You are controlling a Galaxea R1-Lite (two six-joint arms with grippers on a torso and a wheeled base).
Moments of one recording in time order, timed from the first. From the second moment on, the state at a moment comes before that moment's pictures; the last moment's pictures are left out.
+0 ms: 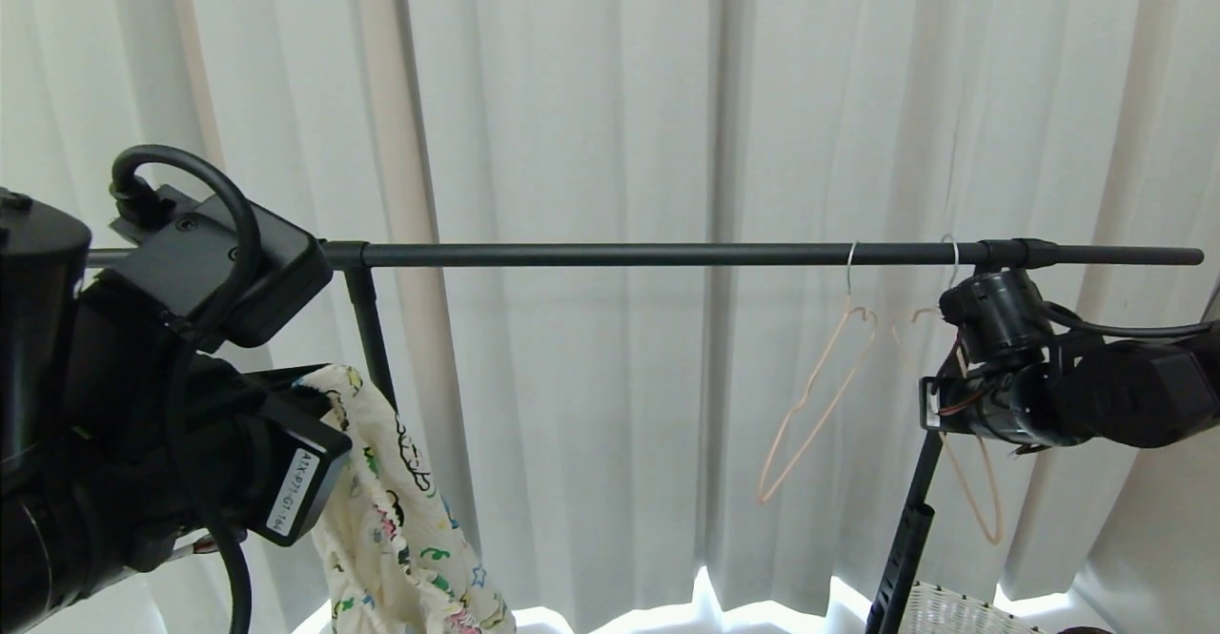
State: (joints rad) left arm -0.80 1.22 -0.92 0.26 0.65 0.16; right arm 0.35 1.83 -0.98 -0.04 -0.47 0.37
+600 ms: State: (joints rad) left arm -0.79 1.21 -0.91 0.25 0.65 0.17; right arm 0.32 1.69 -0.94 -0.05 -0.41 0.26
